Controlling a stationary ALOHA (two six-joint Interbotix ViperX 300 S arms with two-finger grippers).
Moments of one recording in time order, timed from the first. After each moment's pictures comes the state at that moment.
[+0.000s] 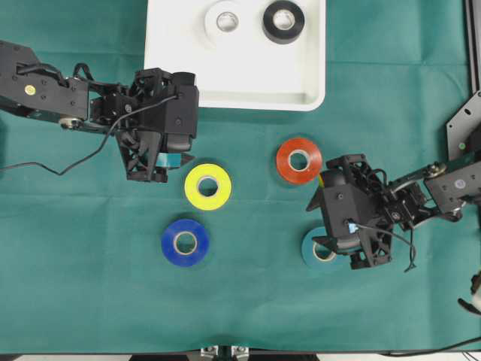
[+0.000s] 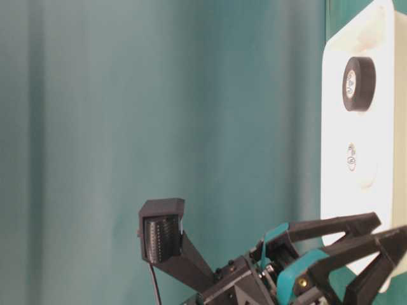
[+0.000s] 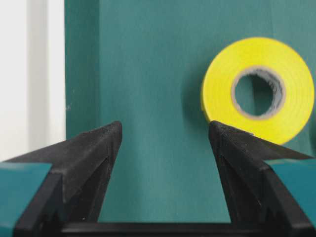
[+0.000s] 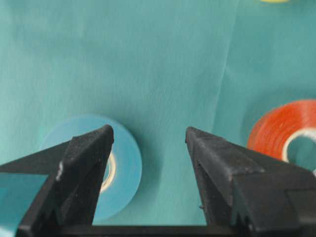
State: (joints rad) left arm 0.02 -0.01 0.67 -0.02 0.21 0.12; right arm 0.39 -0.17 0.86 -0.29 0.22 0.64
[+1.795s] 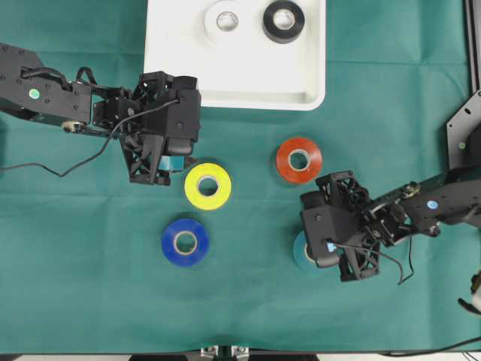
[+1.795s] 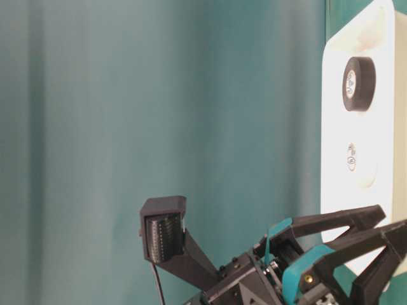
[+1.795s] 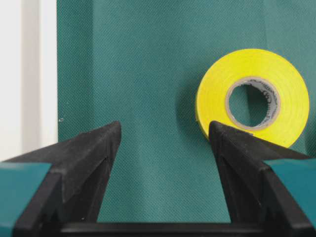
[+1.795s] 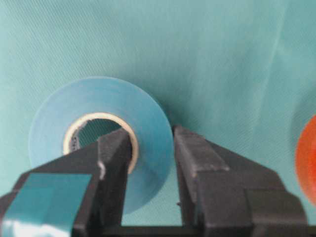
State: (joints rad) left arm 0.01 0.00 0.67 -0.02 0.17 0.12; right arm 0.43 -0.04 0.81 -0.30 0.21 0.66
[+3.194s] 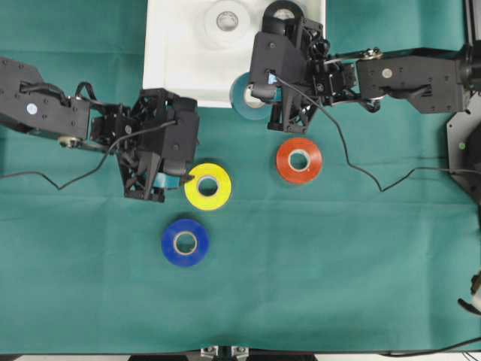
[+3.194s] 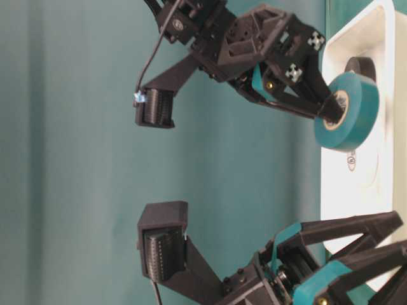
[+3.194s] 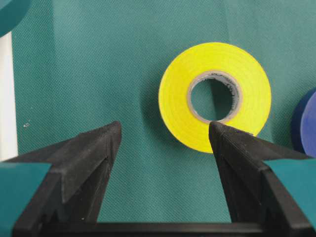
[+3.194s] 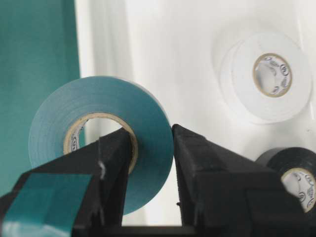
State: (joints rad) left arm -0.06 0.00 0.67 -0.02 0.17 0.12; right arm -0.14 0.00 0.61 -0.63 0.26 0.65
